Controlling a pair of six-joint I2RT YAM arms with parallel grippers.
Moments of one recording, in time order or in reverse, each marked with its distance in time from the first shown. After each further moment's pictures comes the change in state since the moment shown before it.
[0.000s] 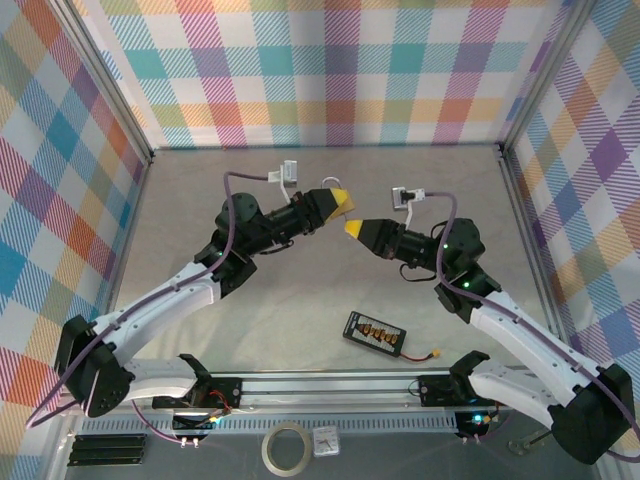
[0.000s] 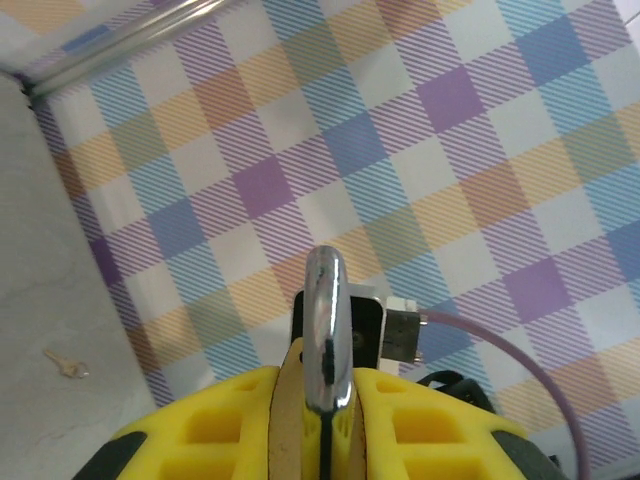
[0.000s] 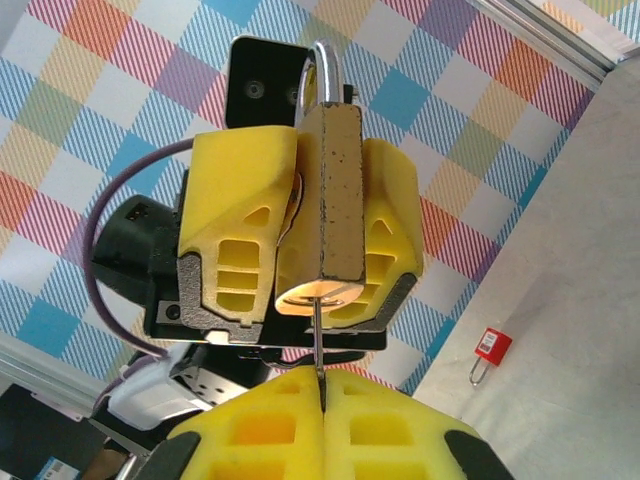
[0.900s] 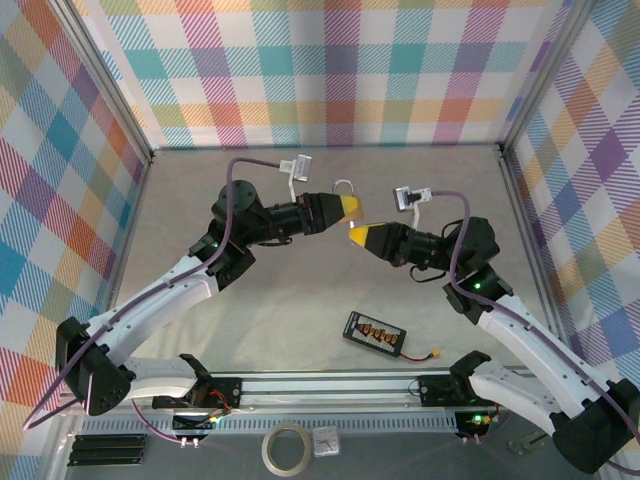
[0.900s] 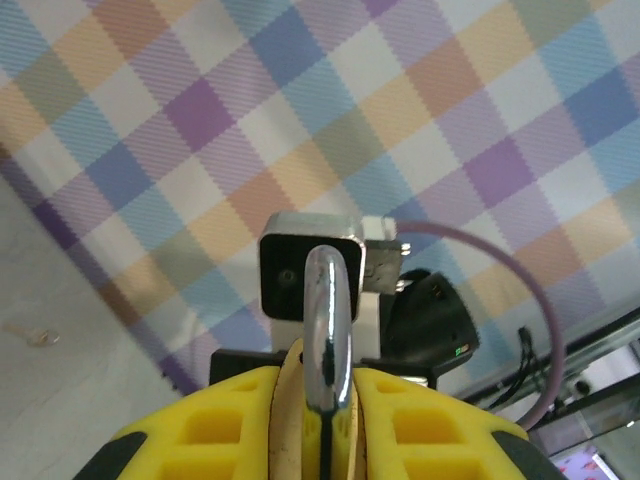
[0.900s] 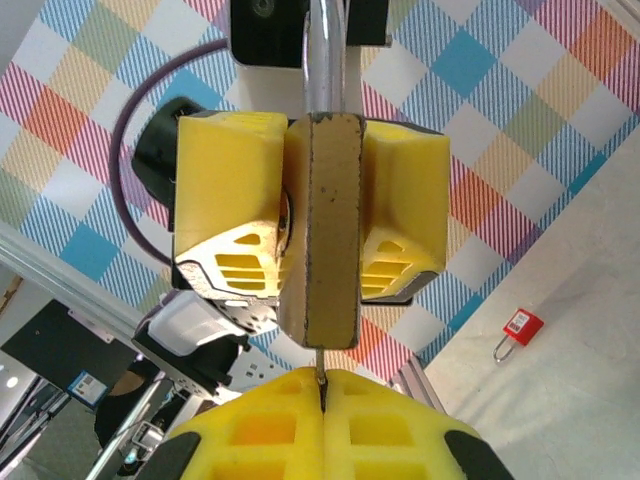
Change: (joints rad) left arm 0.002 0.021 0.148 -0.143 0.253 0.153; right arm -0.042 -0.057 0.045 -0.050 -0.167 -0.053
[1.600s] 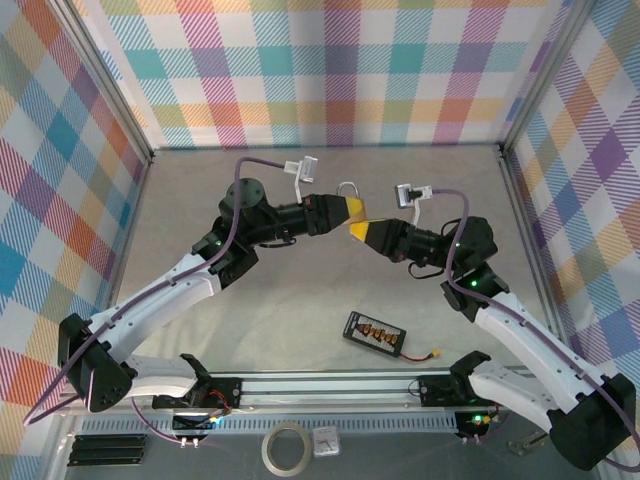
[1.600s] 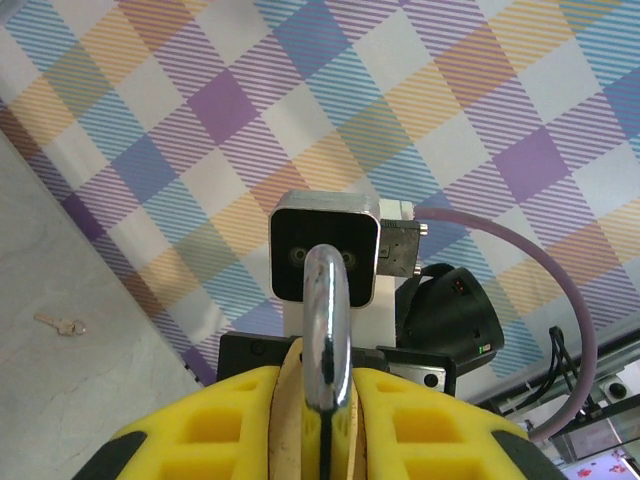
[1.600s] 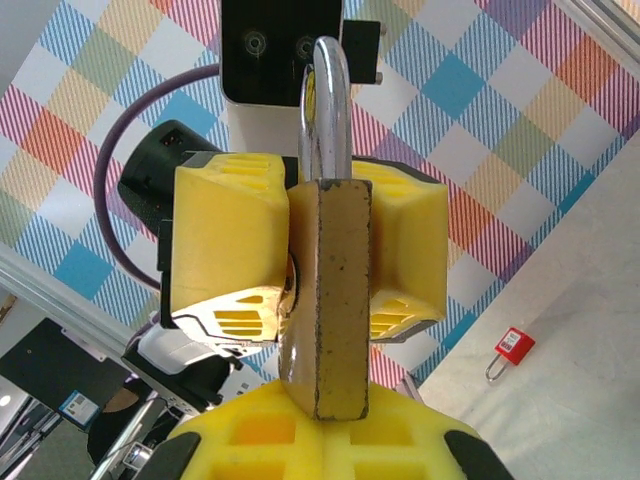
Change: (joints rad) left arm -0.022 0.027 0.003 -0.003 -0.046 0.020; right arm -0.014 0.040 -0.018 0.100 0.018 0.032
